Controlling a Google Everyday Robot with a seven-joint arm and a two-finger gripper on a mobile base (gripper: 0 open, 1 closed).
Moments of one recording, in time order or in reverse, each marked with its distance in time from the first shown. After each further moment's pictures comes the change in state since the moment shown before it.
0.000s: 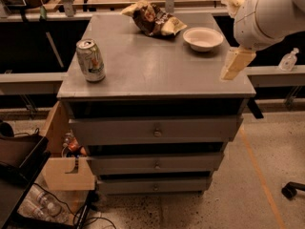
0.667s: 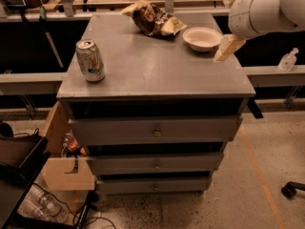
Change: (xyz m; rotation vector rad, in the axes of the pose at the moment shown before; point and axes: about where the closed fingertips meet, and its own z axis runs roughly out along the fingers) arm 0.014 -0.064 0.054 0.205 -0.122 -0.135
